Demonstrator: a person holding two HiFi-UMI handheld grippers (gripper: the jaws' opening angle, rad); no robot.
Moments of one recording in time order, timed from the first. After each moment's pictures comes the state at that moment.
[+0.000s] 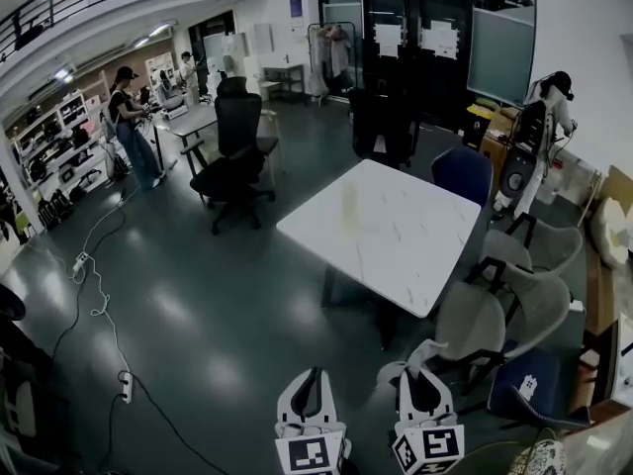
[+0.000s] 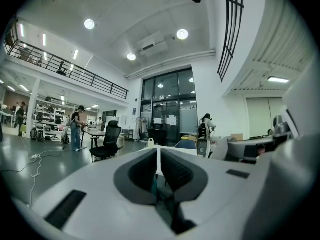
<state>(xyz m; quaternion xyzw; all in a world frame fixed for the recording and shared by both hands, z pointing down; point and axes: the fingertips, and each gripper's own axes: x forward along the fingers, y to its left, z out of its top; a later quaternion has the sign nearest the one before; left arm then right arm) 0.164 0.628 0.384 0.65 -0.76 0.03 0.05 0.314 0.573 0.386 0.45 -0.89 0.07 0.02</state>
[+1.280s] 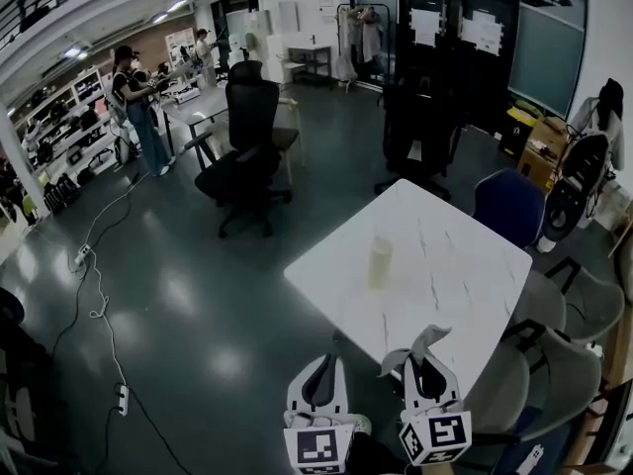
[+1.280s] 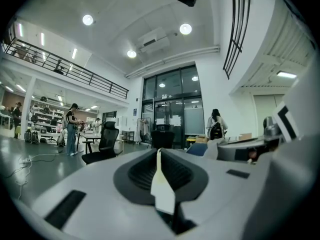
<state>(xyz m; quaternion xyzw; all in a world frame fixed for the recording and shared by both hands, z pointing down) 0.032 0.330 0.377 0.64 -0.76 0.02 0.04 0.155 0.268 0.386 0.40 -0.92 0.06 0.05</state>
